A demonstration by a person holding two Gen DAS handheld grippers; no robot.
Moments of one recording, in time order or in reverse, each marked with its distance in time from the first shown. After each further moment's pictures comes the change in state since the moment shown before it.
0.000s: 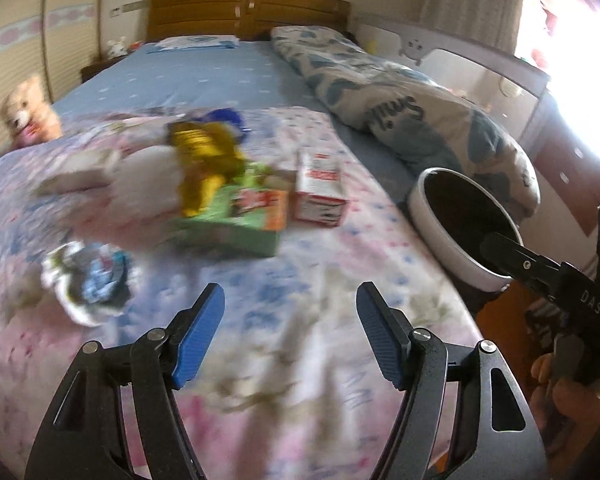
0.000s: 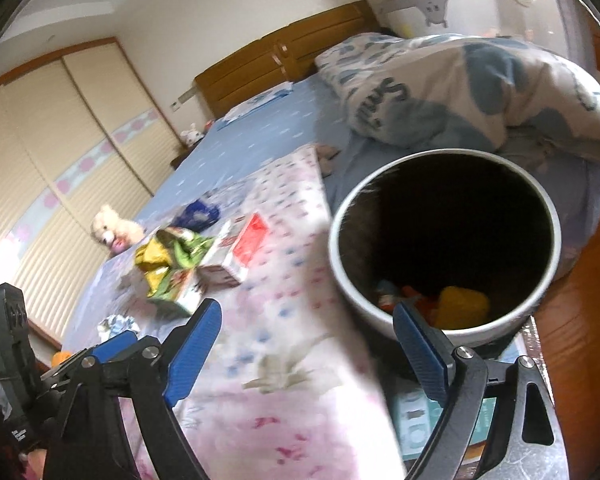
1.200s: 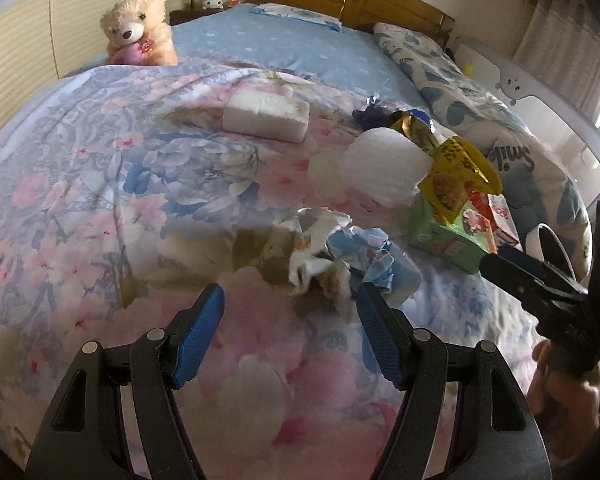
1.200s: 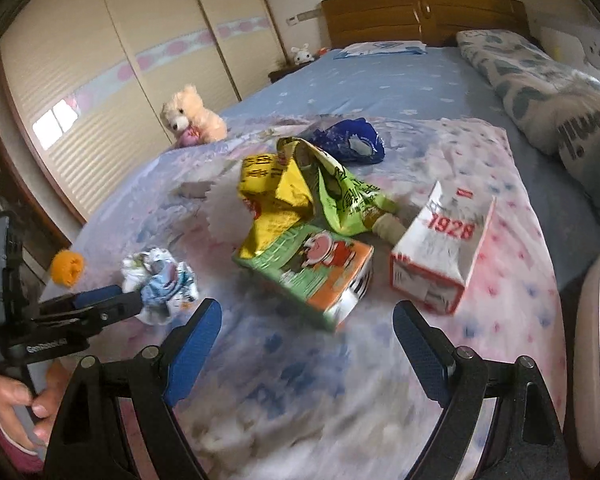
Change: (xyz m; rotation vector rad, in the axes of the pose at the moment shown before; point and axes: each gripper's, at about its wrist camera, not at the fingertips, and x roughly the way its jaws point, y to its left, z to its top) left arm 0.006 0.160 -0.008 -0.258 0.075 0.142; right arm 0.124 0.138 -0.011 -0.417 0.215 0.189
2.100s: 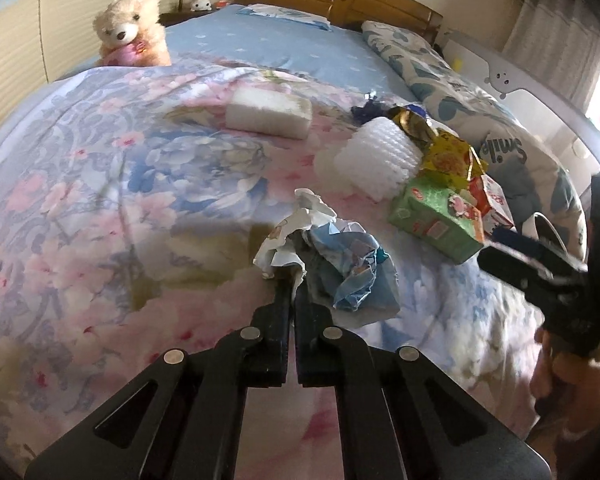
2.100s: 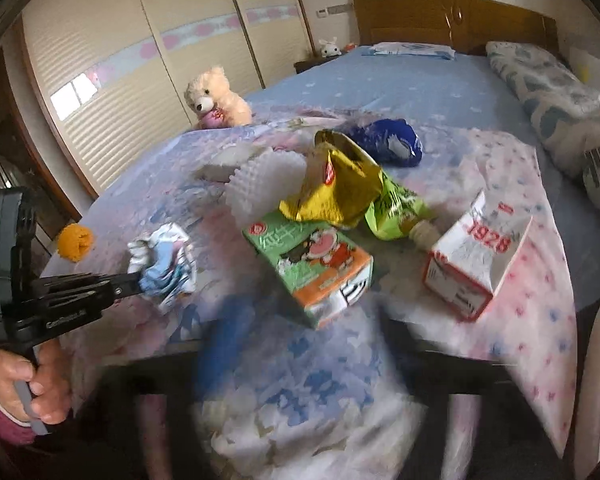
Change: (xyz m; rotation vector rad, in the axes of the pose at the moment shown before) left arm -0.005 0.017 -0.007 0.031 -0.004 -0.031; right arm 0.004 0.020 0.003 -0.098 0.021 0.044
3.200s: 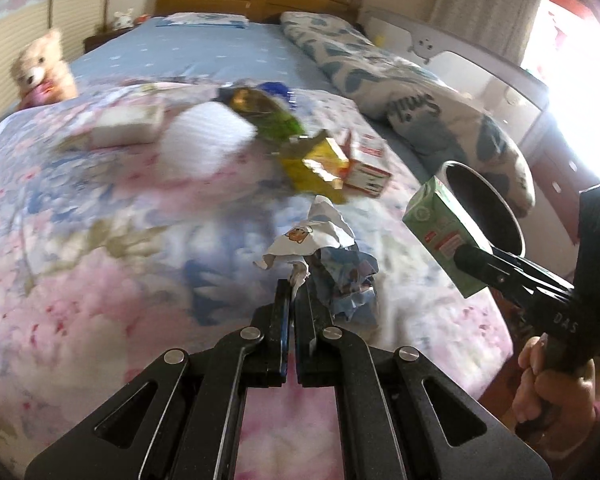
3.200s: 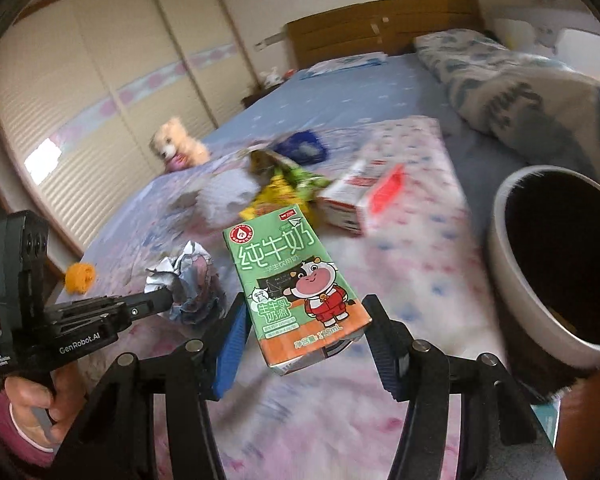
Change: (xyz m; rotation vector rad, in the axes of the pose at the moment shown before) left arm -0.018 -0.112 -0.023 0.194 0.012 -0.187; right arm -0.093 -0.035 -0.063 0.239 -0.117 -0.099
